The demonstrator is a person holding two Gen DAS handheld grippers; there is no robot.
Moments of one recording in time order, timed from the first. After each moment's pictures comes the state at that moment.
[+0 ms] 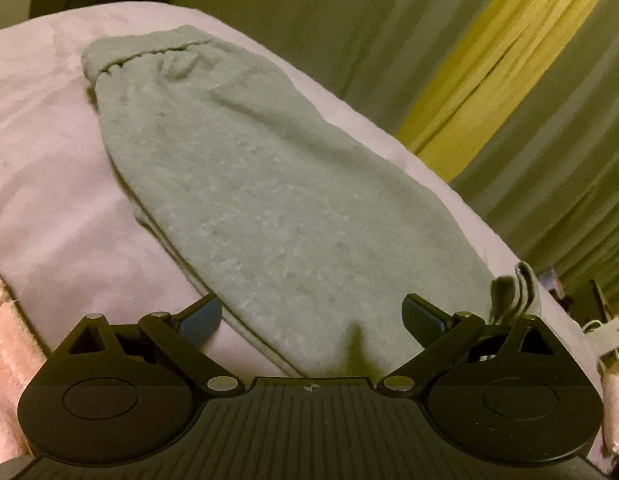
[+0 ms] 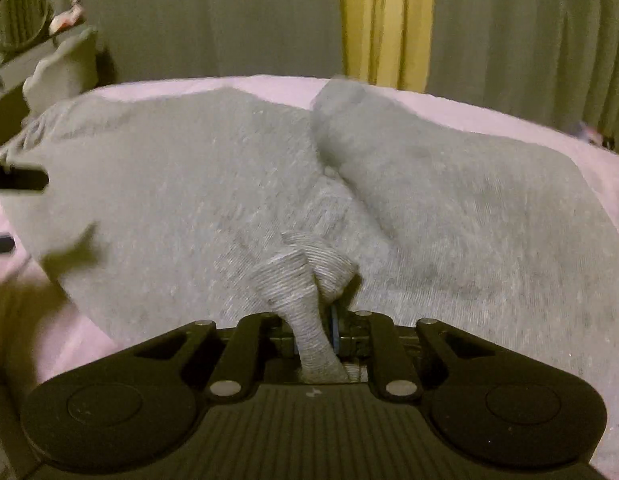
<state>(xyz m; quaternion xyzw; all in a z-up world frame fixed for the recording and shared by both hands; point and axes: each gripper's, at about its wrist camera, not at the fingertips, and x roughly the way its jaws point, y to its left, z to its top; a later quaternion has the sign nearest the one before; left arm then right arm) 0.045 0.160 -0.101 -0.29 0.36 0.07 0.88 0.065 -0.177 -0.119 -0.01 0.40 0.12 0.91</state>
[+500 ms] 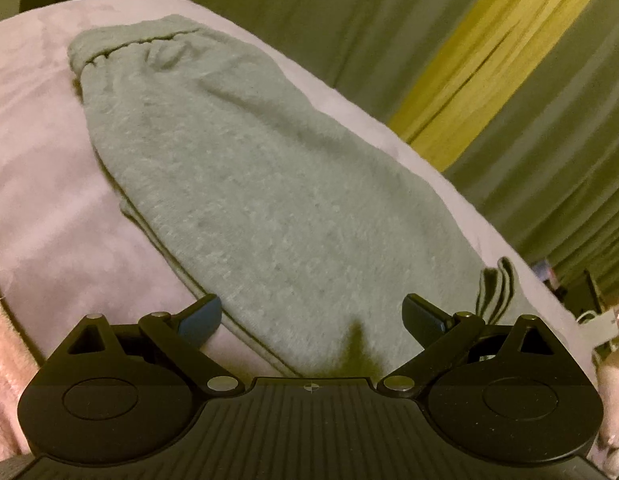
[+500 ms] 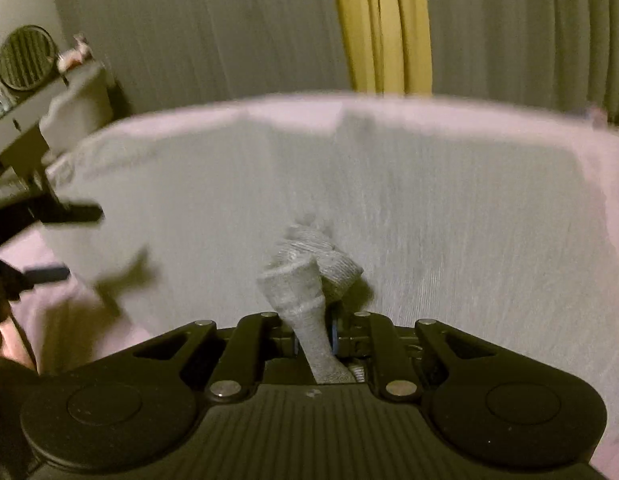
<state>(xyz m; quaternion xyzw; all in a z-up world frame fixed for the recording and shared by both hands) 0.052 0.157 -0.104 -0.28 0.38 0.06 0.88 0.039 -0.190 -0.113 0.05 0.41 0.14 0.90</state>
